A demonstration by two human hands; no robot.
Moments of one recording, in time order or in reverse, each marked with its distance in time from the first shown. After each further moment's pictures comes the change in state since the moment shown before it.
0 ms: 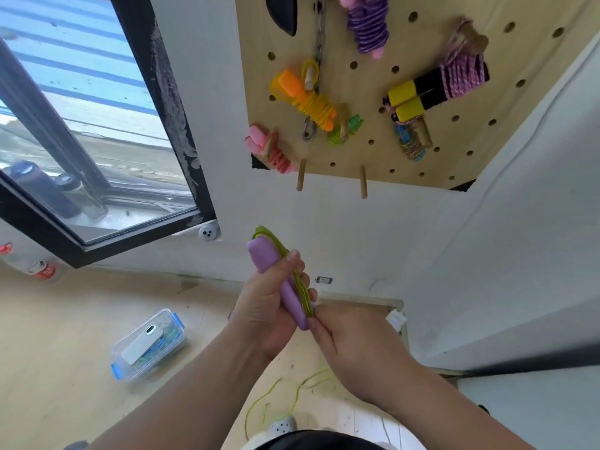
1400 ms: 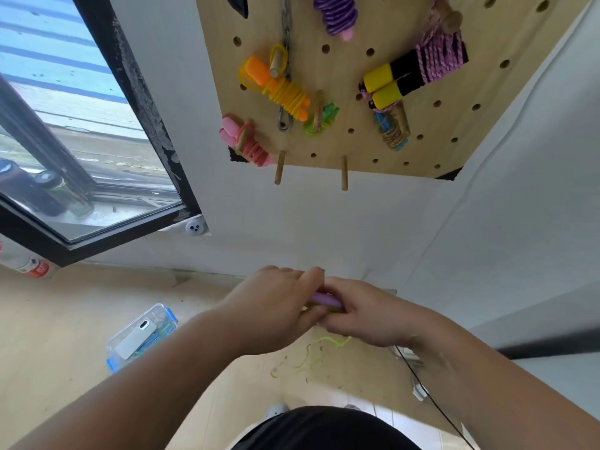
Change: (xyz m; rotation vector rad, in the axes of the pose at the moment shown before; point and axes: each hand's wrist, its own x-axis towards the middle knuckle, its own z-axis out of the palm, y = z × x) left_hand 0.016 -0.003 0.021 2.205 -0.549 0.564; right_hand 0.027 0.074 -0.048 0.528 -0.429 0.040
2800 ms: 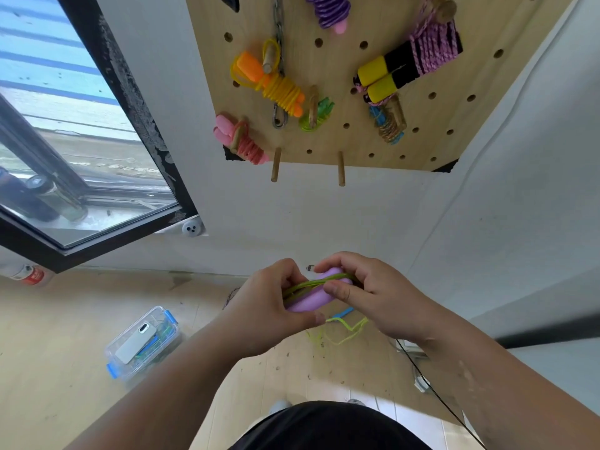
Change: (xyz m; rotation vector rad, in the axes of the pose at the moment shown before) left_hand -0.015 0.000 0.011 -0.695 0.129 -0.413; right_hand -0.011 -0.002 -0.003 0.030 0.326 -0.067
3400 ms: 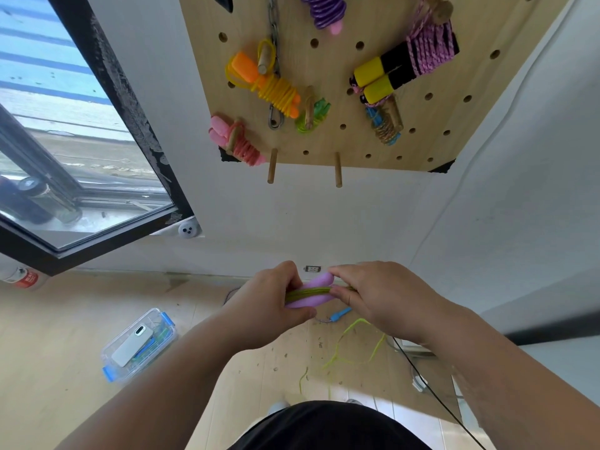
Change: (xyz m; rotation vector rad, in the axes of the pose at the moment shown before) left_hand 0.019 -0.009 0.001 0.221 -0.113 -0.045; right_hand 0.006 0.002 -0.012 -0.731 -0.109 0.047
